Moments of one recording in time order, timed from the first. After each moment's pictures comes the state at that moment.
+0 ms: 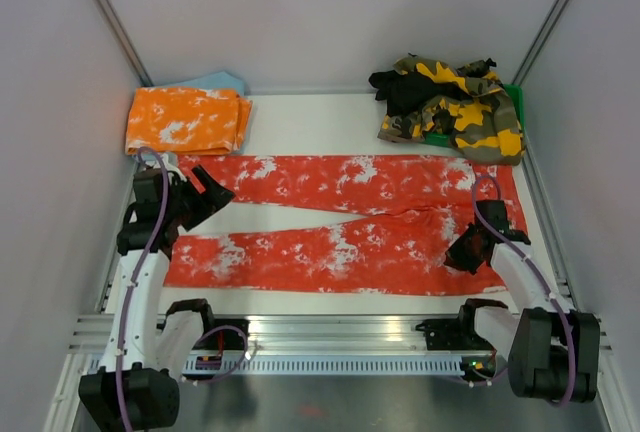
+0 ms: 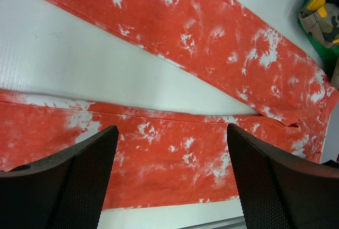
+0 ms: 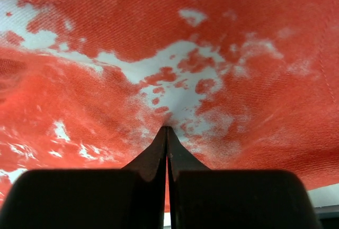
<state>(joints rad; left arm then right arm) 0.12 0.83 0.78 -0.62 0.30 -0.53 -0.10 1.05 0.45 -0.64 -0.09 0.70</state>
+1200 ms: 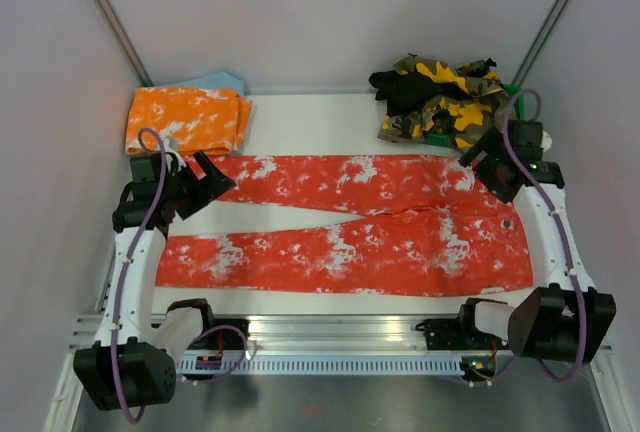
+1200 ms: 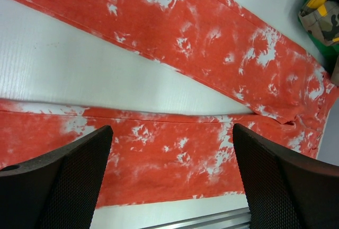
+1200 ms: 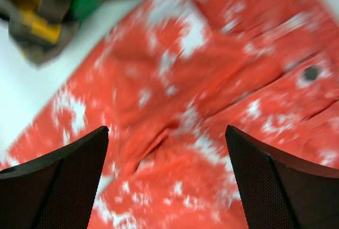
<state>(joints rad) 0.12 0.98 0.91 -0.67 0.32 -0.49 -0.07 1.23 1.11 -0.74 0.07 0.67</state>
